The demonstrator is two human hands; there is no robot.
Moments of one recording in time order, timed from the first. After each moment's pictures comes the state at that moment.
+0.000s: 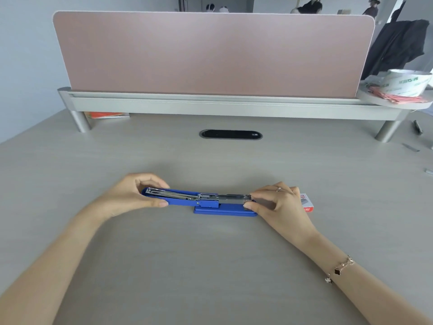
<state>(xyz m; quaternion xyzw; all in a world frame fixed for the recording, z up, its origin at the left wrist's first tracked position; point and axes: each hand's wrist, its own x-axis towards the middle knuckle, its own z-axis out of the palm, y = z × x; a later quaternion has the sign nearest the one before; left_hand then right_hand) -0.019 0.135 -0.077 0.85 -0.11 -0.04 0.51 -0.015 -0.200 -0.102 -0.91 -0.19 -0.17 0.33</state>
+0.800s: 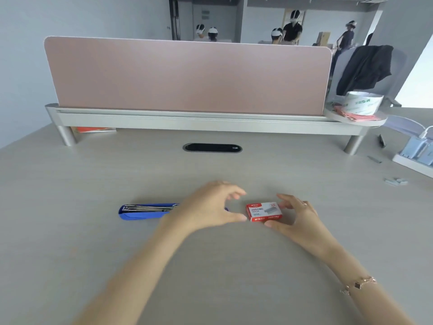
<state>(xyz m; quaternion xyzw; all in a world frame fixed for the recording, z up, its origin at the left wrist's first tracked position) -0.025 -0.057 -0.044 0.93 -0.23 0.01 0.28 -0.031 -0.294 -0.092 -0.92 -0.05 -0.06 0.38</state>
